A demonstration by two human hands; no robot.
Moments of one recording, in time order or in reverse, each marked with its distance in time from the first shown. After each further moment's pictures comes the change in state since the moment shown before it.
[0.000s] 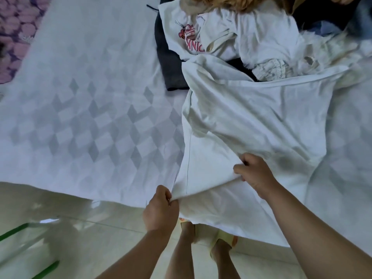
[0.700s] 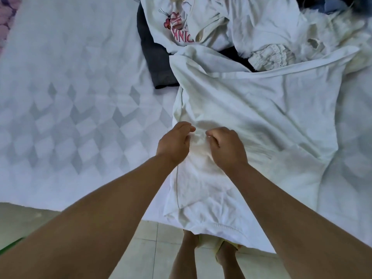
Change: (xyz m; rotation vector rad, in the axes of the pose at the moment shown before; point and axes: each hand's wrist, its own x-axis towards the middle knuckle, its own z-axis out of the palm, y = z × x) left_hand 0.143 0.109 0.006 0.101 -0.147 0.638; right_hand 0.061 -0.032 0.051 -0.436 0.228 -0.482
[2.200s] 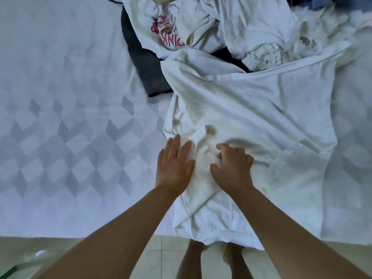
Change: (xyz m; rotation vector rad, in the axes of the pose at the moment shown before) left_hand -0.031 -0.028 0.017 0.167 -0.059 0.069; right_hand -0.027 0.000 0.018 -0.217 -0.011 0.205
